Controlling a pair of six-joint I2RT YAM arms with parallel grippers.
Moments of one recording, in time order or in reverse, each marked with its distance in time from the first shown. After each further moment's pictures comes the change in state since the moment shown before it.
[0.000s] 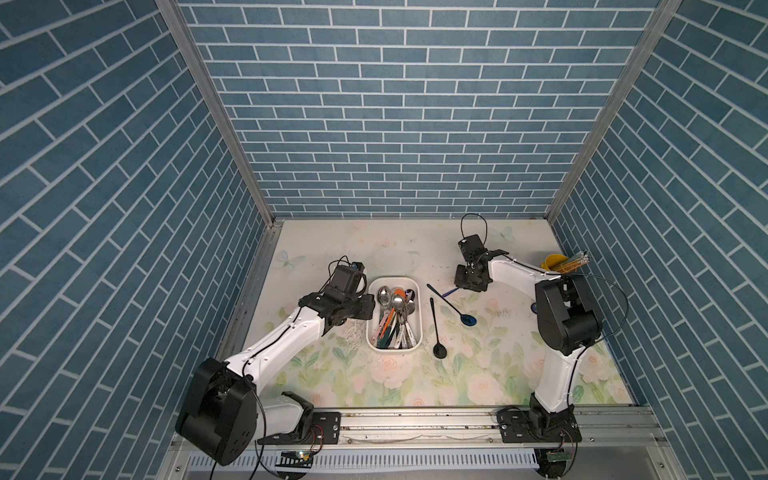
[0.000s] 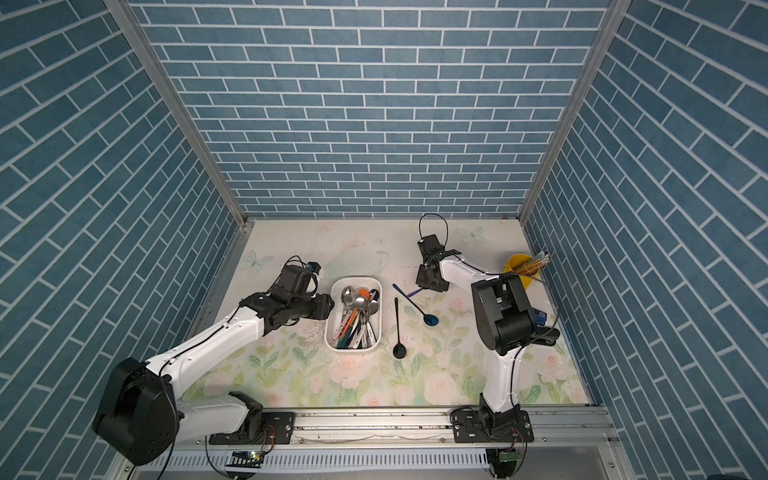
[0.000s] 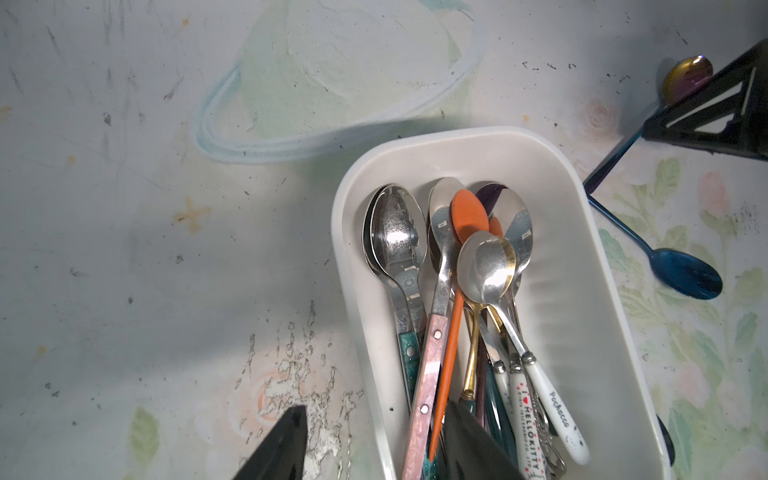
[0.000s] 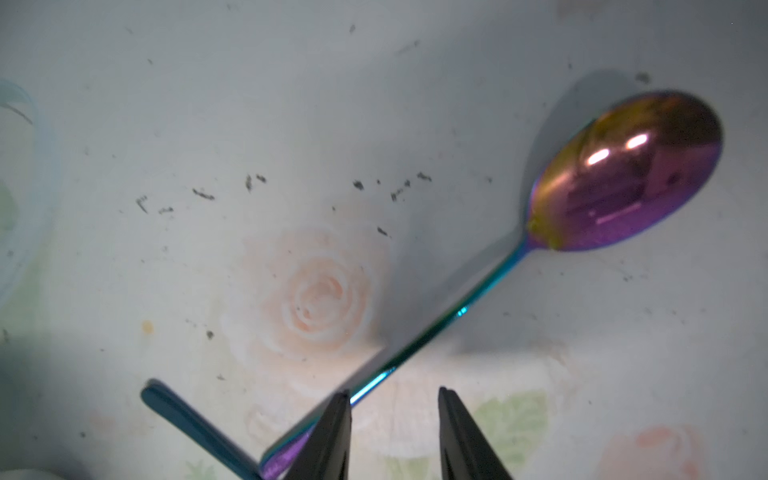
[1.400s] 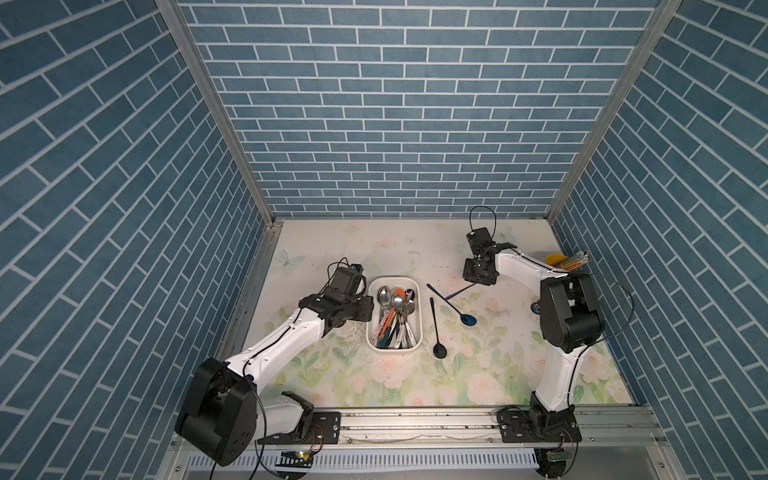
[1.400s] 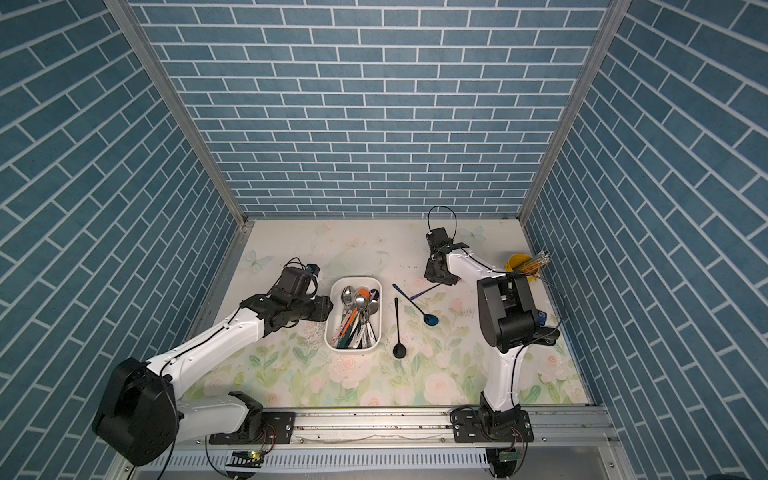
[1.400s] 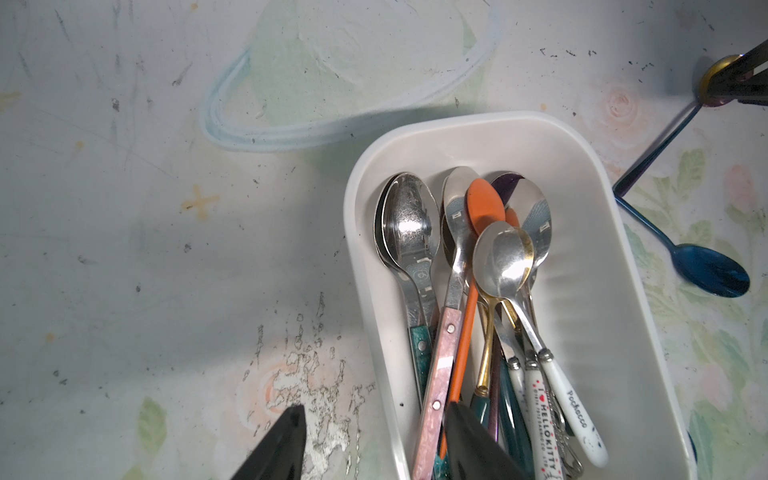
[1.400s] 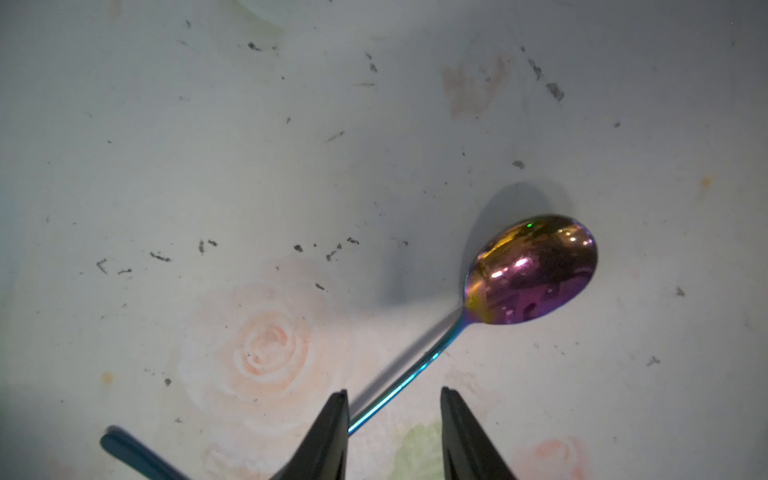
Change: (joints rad) left arm 0.000 -0.001 -0.016 0.001 -0.019 0.000; right arm -0.057 -0.002 0.051 -0.078 0.056 -0.060
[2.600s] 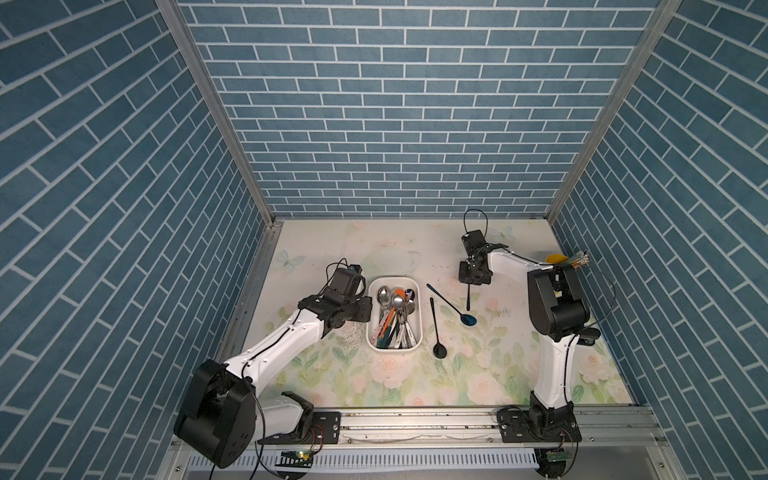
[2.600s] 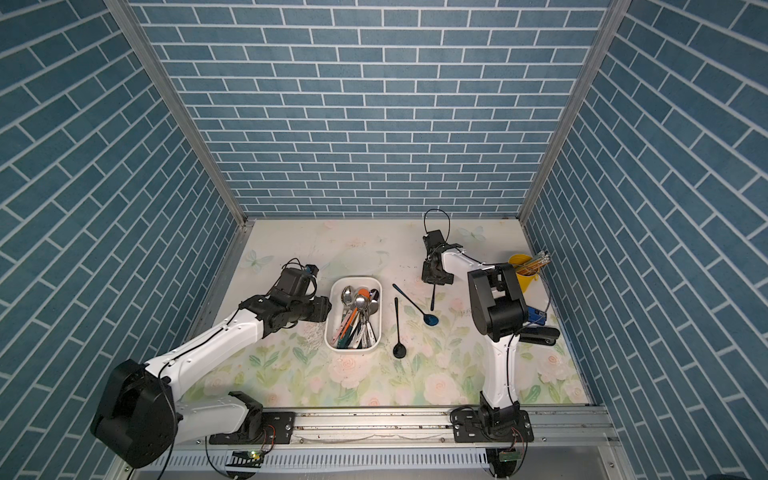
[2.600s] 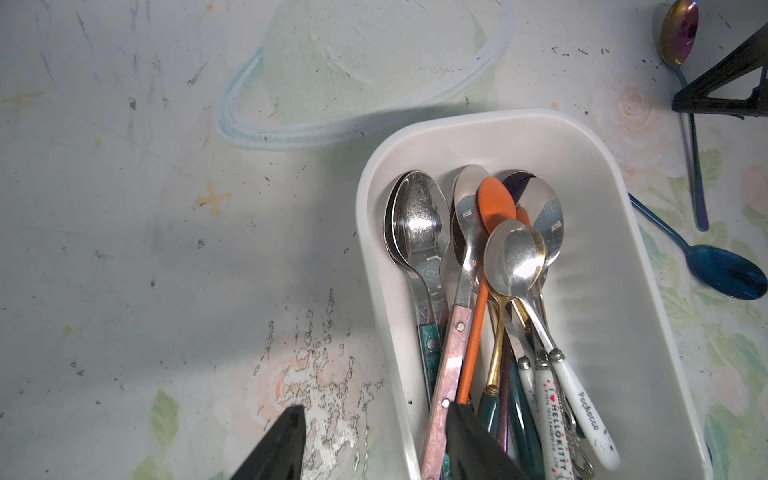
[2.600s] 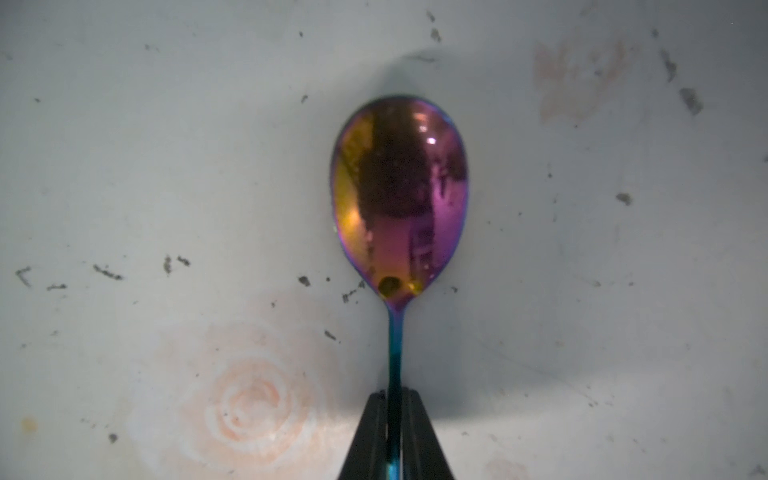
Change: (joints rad) left arm 0.000 -0.011 -0.010 -0.005 -0.022 0.000; right arm -0.002 0.127 0.055 0.037 -0.034 -0.095
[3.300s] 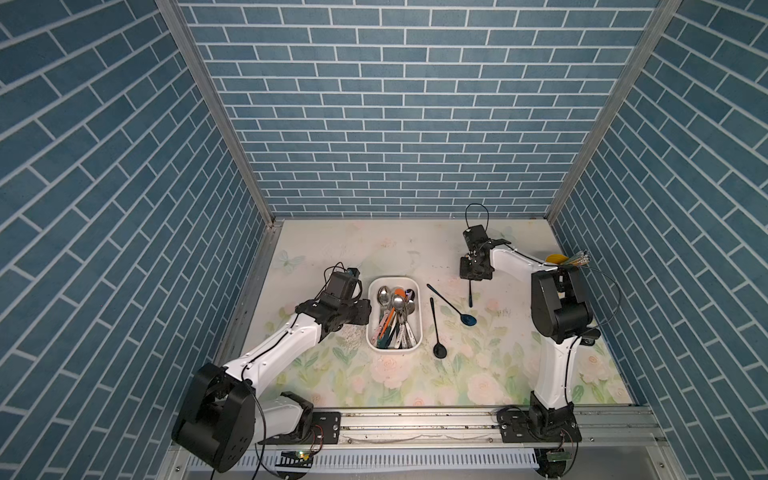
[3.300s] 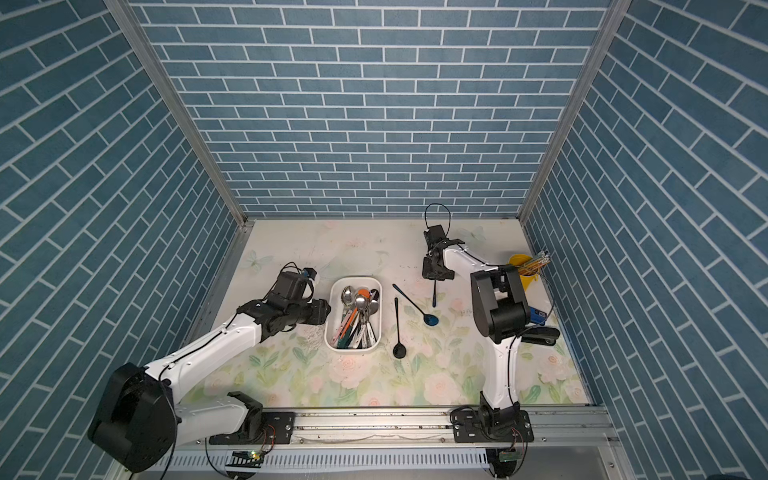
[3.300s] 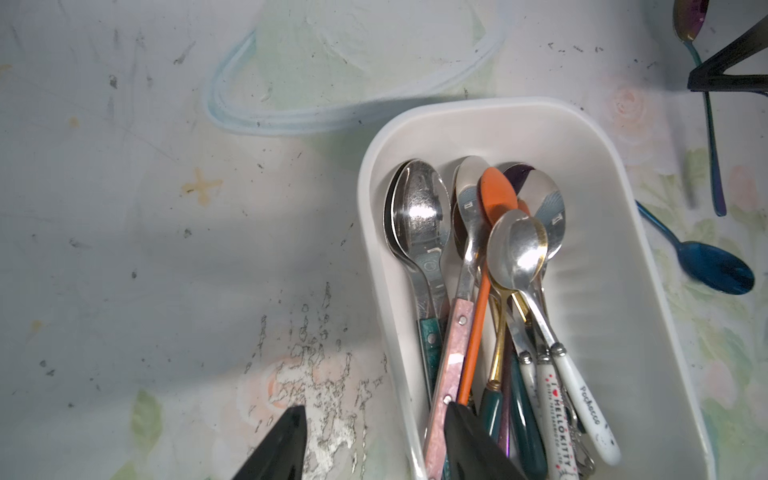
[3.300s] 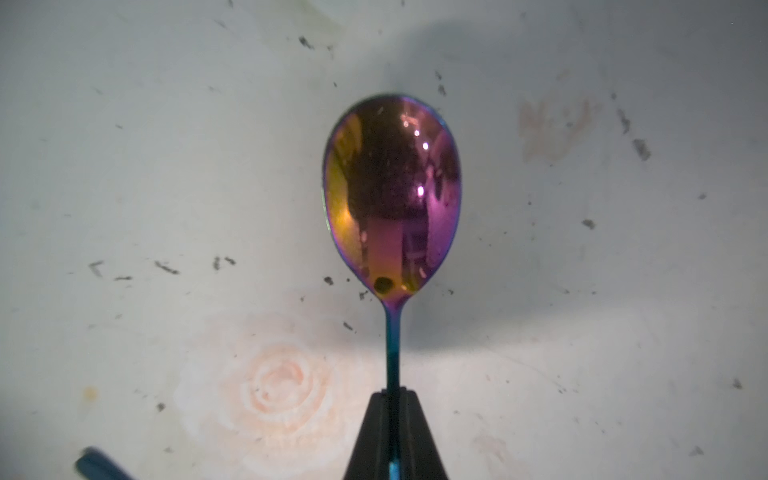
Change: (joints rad) left arm 0.029 -0.021 -0.061 0.065 0.063 -0.001; right arm 0.000 -0.055 0.046 -0.048 -0.008 -0.038
